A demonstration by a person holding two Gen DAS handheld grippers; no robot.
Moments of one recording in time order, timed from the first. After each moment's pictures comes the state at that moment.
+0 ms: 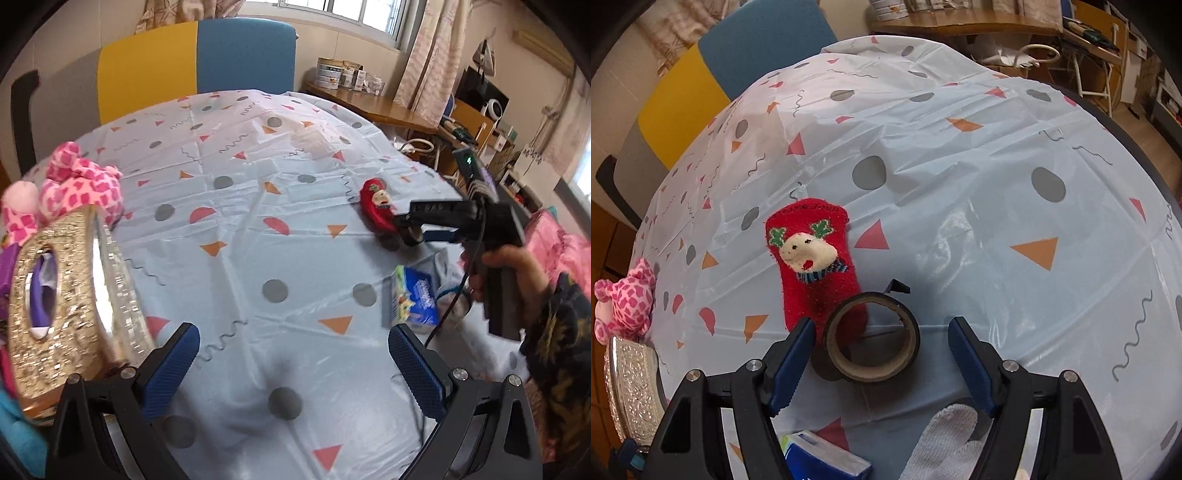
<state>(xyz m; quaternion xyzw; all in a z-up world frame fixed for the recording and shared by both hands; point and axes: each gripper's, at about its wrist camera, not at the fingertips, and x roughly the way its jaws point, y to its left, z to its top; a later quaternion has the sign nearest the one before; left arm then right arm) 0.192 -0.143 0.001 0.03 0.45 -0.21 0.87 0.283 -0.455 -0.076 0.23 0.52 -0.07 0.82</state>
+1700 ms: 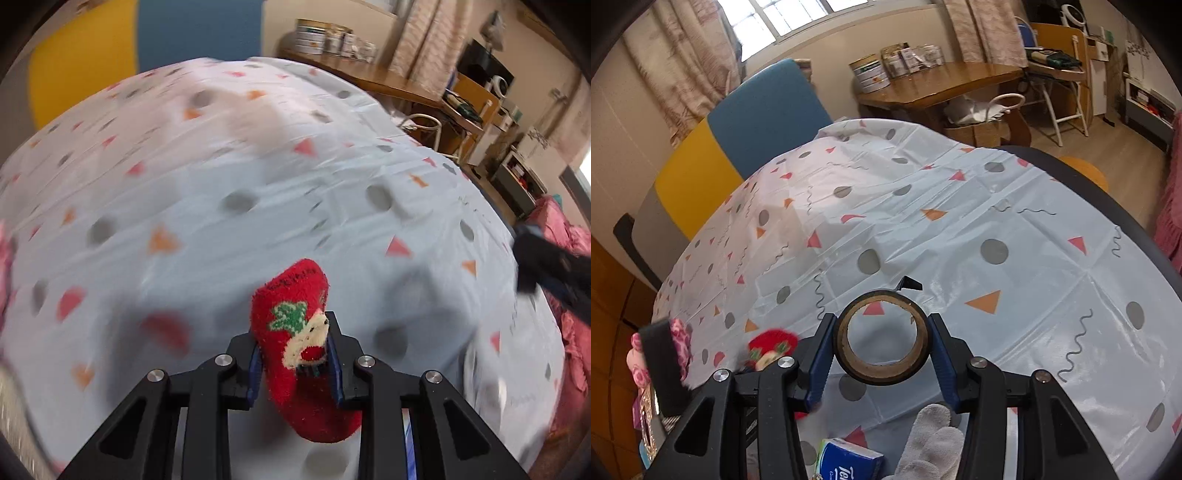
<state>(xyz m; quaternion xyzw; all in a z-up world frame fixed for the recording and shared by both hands) 0.328 -0.281 -0.058 0.05 0.49 -0.23 0.84 0.246 -0.479 -0.005 0.27 0.40 -0.10 0.87</state>
